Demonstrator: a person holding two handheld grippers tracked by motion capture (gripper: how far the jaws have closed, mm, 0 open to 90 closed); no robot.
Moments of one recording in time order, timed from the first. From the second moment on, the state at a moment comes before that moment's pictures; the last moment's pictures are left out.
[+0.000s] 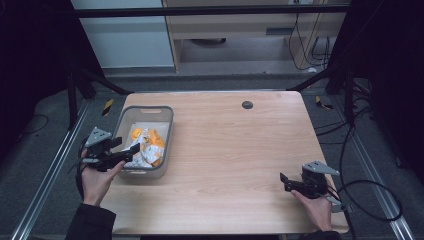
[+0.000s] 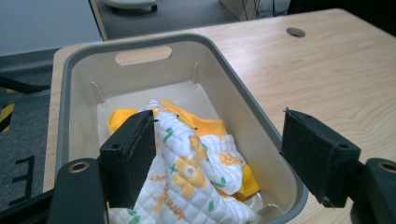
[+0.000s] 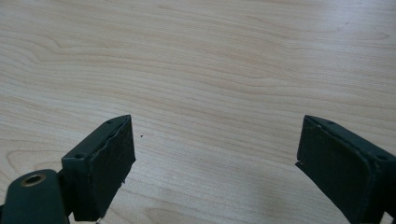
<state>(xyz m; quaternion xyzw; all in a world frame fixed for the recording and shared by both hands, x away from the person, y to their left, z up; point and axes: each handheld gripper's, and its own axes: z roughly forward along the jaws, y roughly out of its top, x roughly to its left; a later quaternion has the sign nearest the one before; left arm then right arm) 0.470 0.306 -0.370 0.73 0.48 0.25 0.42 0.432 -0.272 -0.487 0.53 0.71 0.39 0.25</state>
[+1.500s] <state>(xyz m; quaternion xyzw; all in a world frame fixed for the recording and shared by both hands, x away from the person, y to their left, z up) 0.526 0.291 -0.374 0.80 0.51 0.18 0.27 0.433 -0.274 -0.487 0.53 0.71 0.39 0.25</state>
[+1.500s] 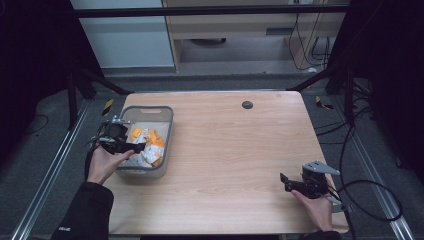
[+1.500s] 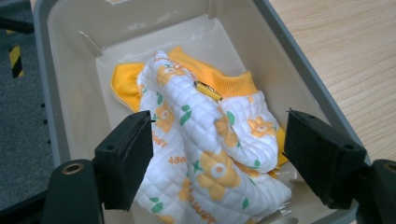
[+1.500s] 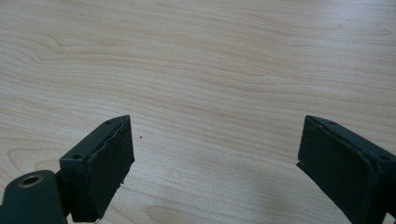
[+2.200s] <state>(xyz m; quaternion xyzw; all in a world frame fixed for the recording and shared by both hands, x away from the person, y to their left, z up) 0.541 0.286 -0.399 0.81 0.51 0.15 0.22 0.434 -0.273 -0.488 0.54 0.71 0.38 0.24</state>
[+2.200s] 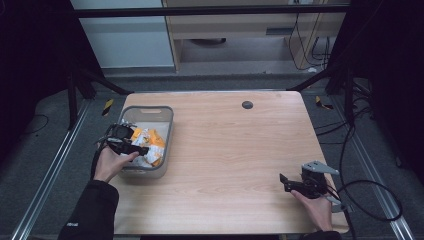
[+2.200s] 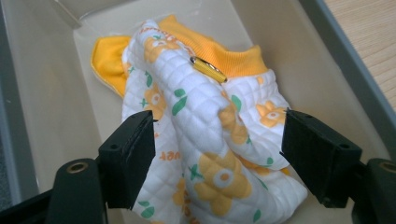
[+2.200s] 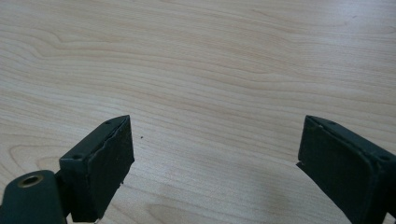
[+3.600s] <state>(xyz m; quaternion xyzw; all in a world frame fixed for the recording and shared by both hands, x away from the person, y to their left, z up) 0.547 0.289 -0.391 0.81 0.53 0.14 0.20 0.434 -0.272 -0.489 0.53 0.72 0.38 0.23</state>
